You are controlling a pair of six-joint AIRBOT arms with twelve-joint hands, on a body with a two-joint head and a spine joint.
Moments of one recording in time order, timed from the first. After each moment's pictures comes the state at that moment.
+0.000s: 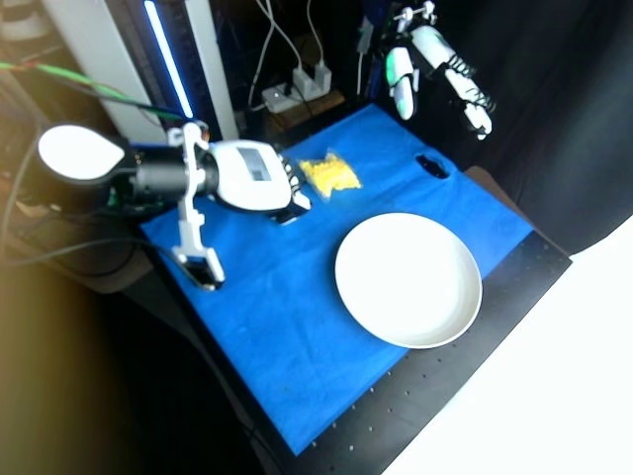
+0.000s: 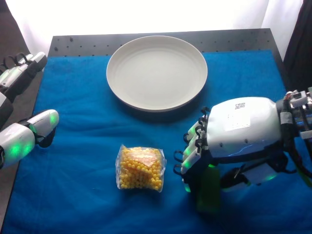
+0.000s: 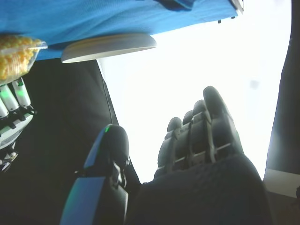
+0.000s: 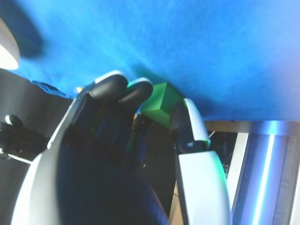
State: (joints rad) left arm 1.23 -0.88 0.83 -0.56 -1.35 1.06; right arm -0.56 -1.10 1.19 -1.54 0.64 0.37
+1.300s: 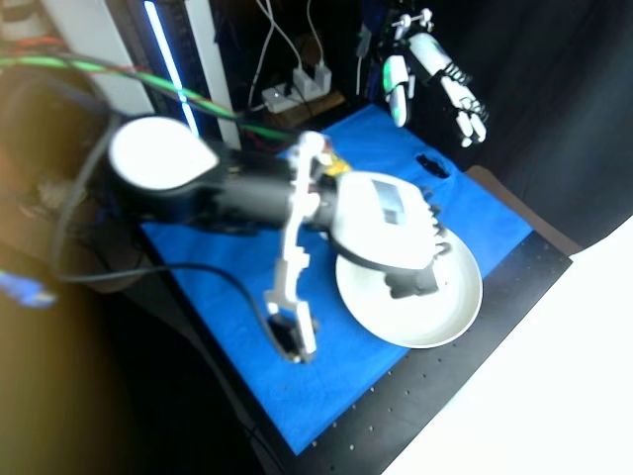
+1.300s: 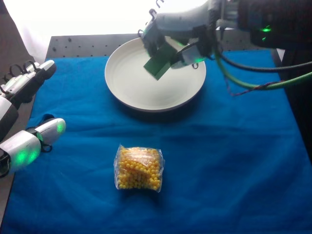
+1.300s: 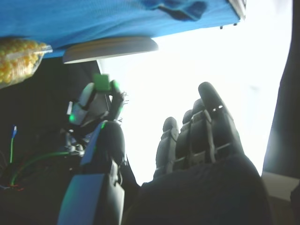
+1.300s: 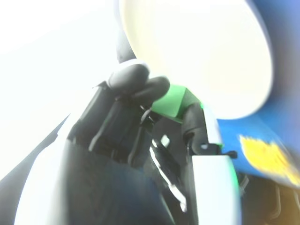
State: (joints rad) left arm 1.24 -0.92 0.86 -0.56 -1.35 1.03; right arm -0.31 -1.45 1.60 -1.42 0.25 0.22
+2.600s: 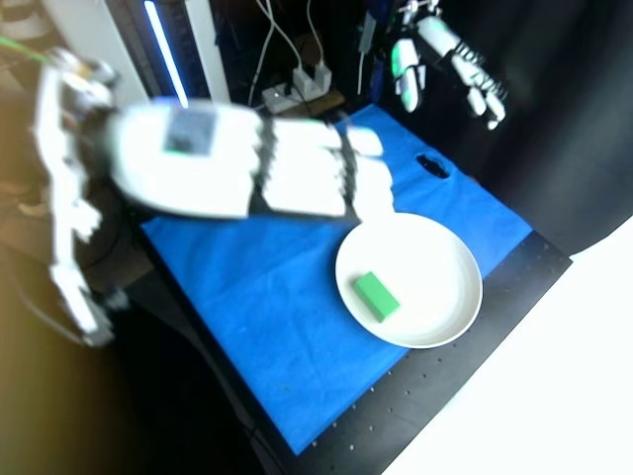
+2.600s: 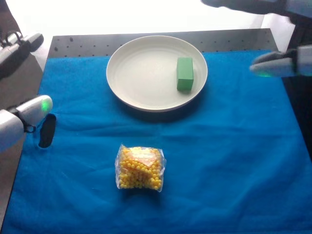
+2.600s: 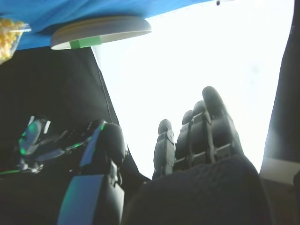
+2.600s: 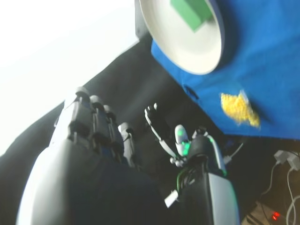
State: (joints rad) left arm 1.24 -0.84 0.84 -0.51 -1.44 1.02; right arm -0.41 -0.76 1.05 -0.74 0.53 -0.36
